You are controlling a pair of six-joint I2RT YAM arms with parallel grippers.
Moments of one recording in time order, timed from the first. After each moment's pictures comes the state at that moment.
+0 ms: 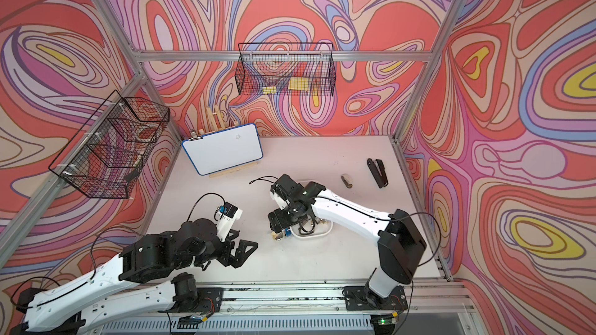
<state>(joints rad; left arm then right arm) -1.13 0.67 0.83 -0.89 -0.15 -0.63 0.87 1.70 1.36 -0.86 -0.17 0.33</state>
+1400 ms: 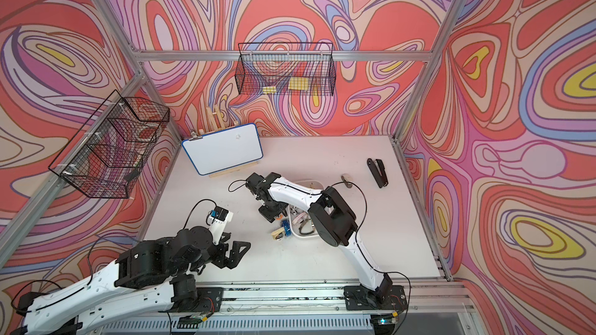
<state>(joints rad) -1.13 0.62 0.79 -0.93 -0.25 -0.67 0.87 2.27 1.86 -1.07 0.08 0.00</state>
